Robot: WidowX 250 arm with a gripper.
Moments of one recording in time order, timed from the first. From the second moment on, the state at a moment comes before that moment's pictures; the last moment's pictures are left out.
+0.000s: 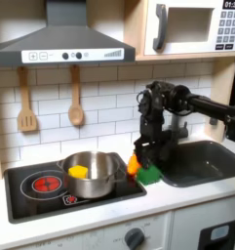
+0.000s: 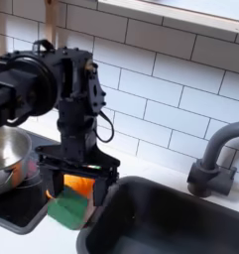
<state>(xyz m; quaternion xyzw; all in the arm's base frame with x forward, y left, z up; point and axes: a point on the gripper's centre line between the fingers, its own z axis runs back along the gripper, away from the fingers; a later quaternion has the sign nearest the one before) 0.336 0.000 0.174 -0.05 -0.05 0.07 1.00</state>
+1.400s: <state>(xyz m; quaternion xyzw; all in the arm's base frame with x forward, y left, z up) 0.360 0.025 0.176 -0.06 -0.06 -0.13 0.99</state>
